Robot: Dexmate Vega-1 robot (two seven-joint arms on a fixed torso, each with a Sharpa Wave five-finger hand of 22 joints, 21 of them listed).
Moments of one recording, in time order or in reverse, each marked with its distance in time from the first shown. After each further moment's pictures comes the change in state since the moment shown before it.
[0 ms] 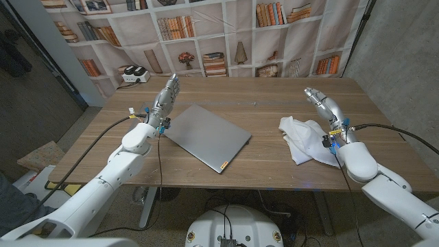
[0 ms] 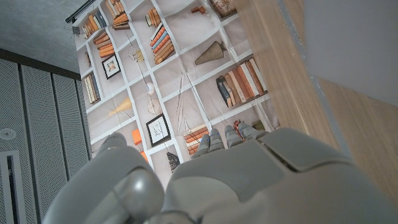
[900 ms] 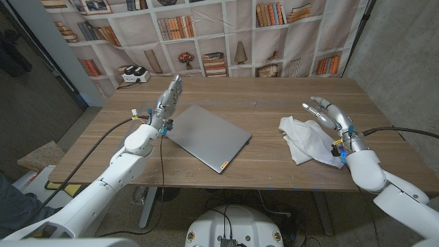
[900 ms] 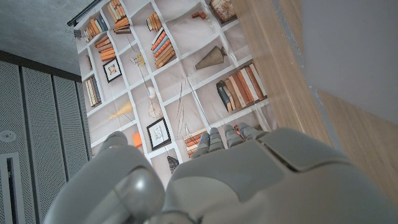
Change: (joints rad) left arm 0.014 -0.006 0.012 -0.023 0.009 0.005 0.013; left_hand 0.020 0.004 0.000 -0.011 -0.005 0.016 -0.009 0.000 0.000 0.007 -0.004 0.000 0.000 0.009 -0.002 0.000 0.000 0.000 0.000 0.000 0.000; right arm -0.122 -0.031 0.070 -0.114 -0.234 -0.223 -0.056; right_hand 0.090 0.023 0.033 -0.055 -0.008 0.086 -0.039 0.015 0.005 0.098 -0.027 0.016 -0.003 0.077 -0.045 0.000 0.000 0.054 -0.003 -0.014 0.000
